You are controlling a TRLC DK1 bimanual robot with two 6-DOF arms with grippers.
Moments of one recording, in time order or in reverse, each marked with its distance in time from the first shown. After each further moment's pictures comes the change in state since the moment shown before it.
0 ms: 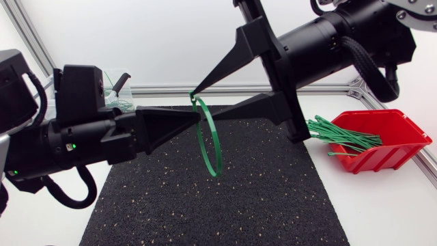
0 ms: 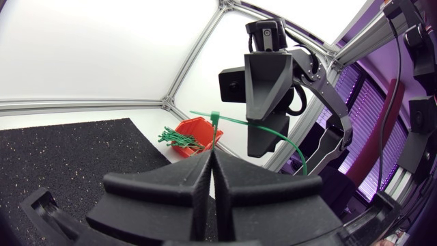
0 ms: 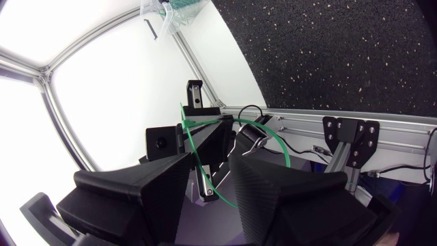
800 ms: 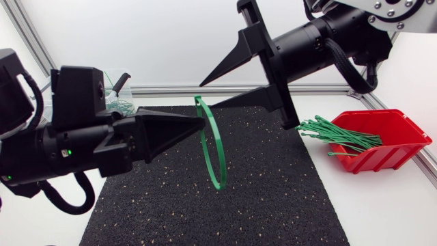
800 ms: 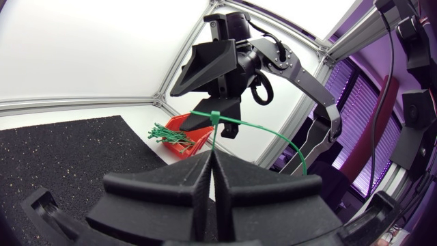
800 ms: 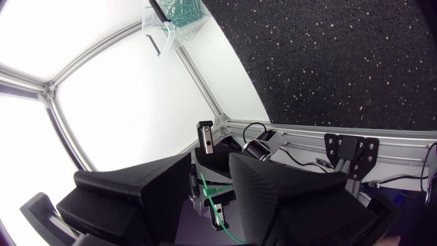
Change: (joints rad) left arm -0.043 -0.022 0.006 -0.026 0.007 0.000; right arm -0.076 0.087 0.032 0.021 -0.018 -0.037
